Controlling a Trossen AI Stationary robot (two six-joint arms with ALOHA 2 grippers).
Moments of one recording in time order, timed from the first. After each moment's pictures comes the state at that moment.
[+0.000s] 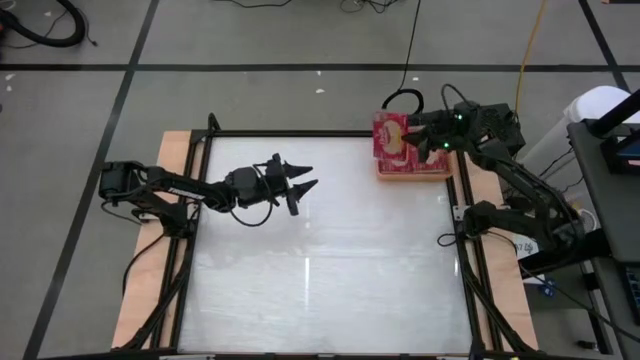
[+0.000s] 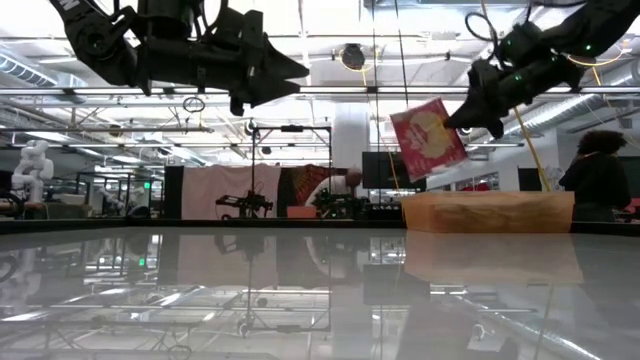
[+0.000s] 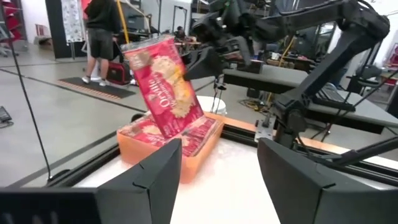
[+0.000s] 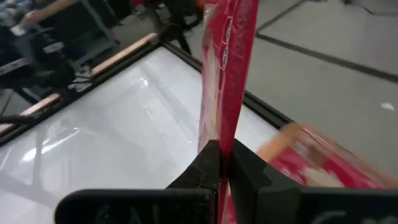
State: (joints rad) left arm 0.15 1.45 0.56 0.93 -0.16 -0.13; right arm -1.14 0.99 0.62 -0.14 -0.71 0.02
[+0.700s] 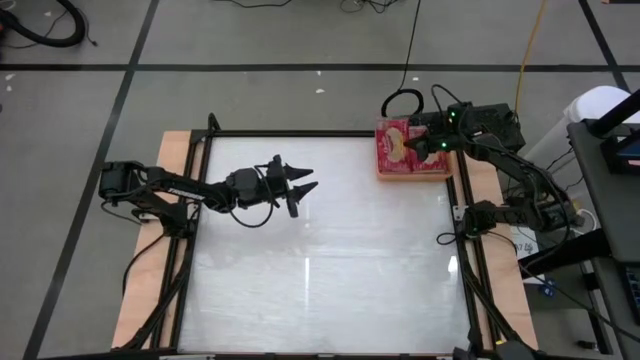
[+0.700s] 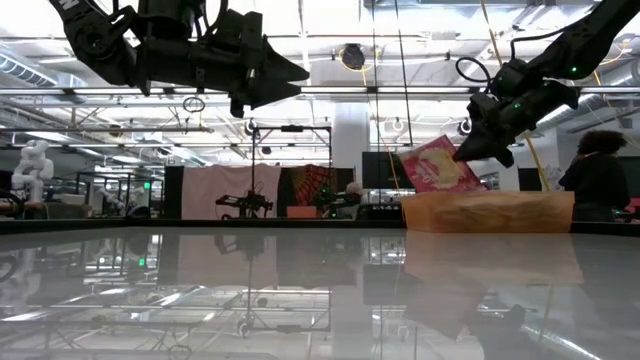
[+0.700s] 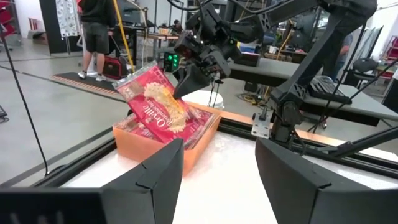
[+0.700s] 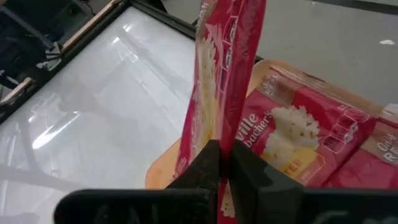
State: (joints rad) left arm 0.14 1.45 0.56 0.91 -0.16 -0.13; right arm -1.25 1.17 0.62 -0.23 -0.73 -0.06
